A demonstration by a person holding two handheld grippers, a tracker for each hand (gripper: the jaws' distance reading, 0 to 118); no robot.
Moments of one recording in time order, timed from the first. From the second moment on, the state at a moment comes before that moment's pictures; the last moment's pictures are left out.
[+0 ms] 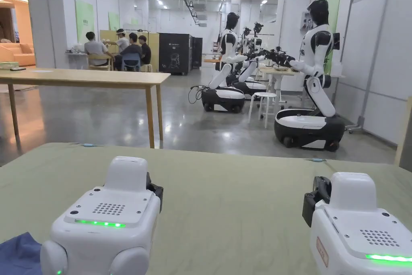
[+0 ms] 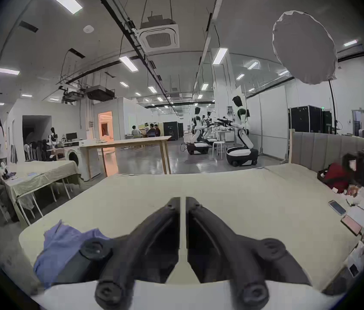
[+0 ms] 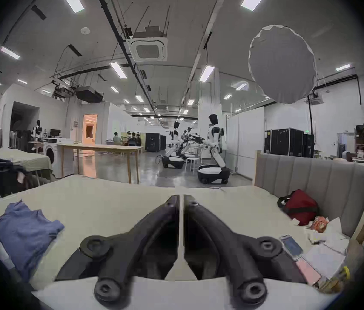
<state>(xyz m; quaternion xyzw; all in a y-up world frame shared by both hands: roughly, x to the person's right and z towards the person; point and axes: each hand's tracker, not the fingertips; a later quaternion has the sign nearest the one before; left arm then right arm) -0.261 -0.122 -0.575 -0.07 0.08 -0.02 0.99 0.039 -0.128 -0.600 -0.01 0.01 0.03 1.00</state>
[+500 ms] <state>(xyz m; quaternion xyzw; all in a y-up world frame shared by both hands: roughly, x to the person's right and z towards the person) -0.257 -0.124 -0.575 -0.08 0.06 0.00 0.99 0.040 -0.133 -0.603 -0.04 0.01 0.03 1.00</state>
